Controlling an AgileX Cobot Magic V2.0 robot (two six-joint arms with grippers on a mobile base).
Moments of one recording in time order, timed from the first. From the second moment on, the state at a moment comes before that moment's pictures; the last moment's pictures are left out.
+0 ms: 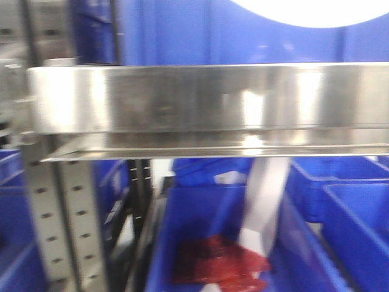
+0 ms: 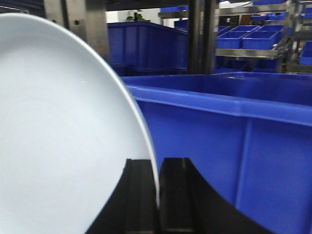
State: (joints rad) left arm -0.05 -0.02 0.03 -0.04 0.12 0.03; right arm 0.59 0.50 -0.44 -0.14 -0.08 0.23
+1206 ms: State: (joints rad) left arm -0.05 -0.02 0.03 -0.04 0.12 0.03; right arm 0.59 0.75 -0.85 -0.05 -0.13 0.21
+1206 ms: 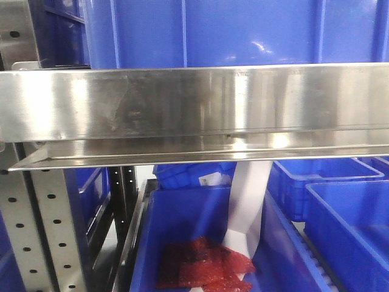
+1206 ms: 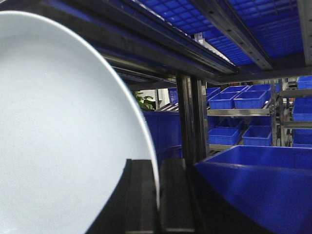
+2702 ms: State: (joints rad) left arm -0.05 -0.02 0.03 -0.04 0.12 0.03; right arm 0.36 1.27 -1.42 -0.04 0.47 0.19
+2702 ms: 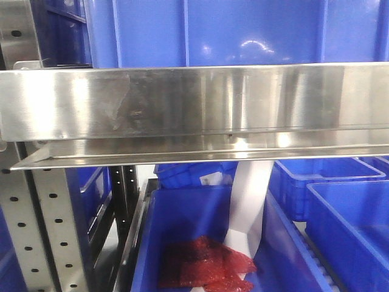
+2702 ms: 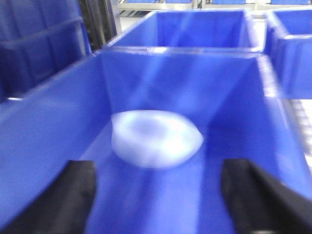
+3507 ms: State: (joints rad) left arm -0.05 -0.02 0.03 -0.04 0.12 0.03; right arm 0.36 0.99 -1.42 -0.04 0.65 0.19
